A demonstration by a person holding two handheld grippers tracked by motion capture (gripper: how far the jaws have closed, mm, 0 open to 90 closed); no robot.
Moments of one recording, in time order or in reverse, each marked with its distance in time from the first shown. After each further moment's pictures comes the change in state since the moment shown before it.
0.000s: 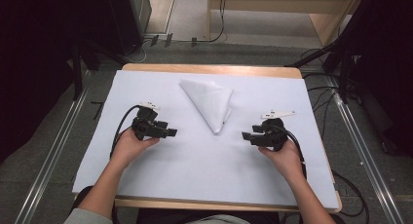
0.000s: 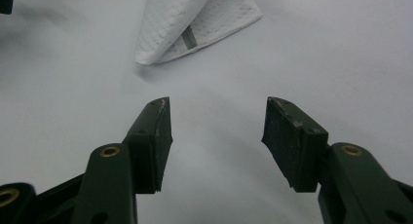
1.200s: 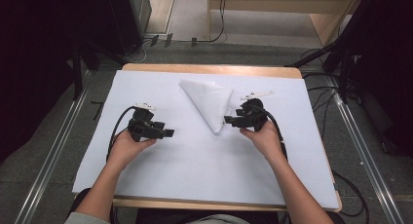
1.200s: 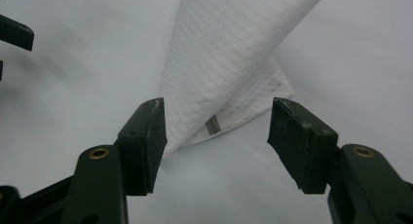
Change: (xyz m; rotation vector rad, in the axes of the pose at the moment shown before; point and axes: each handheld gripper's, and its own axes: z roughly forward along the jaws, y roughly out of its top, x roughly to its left) left arm -0.001 -0.007 -0.011 -0.022 0.010 -0.021; right arm 0.016 0.062 0.044 0.003 0.025 -0.010
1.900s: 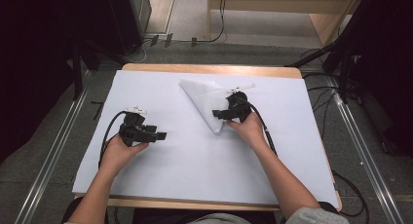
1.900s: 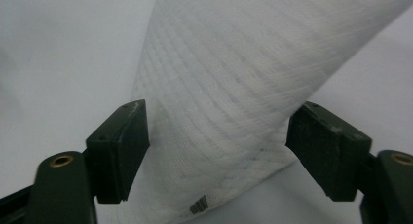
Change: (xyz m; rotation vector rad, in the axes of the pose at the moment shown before) left arm 0.006 -0.019 -0.016 -0.020 0.039 -0.046; right arm -0.007 0.020 0.064 0.032 -0.021 0.025
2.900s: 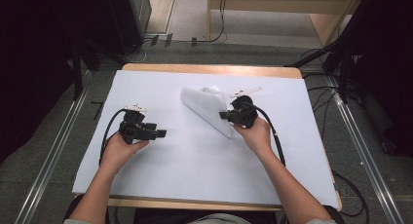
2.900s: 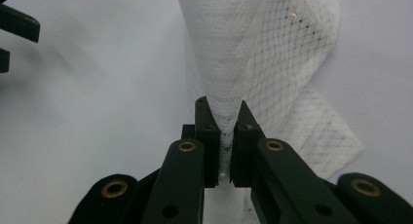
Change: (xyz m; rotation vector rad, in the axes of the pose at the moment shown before) left arm 0.004 0.007 0.001 -0.011 0.002 -0.004; right arm 0.018 -0.009 -0.043 -0.003 0.082 -0.077
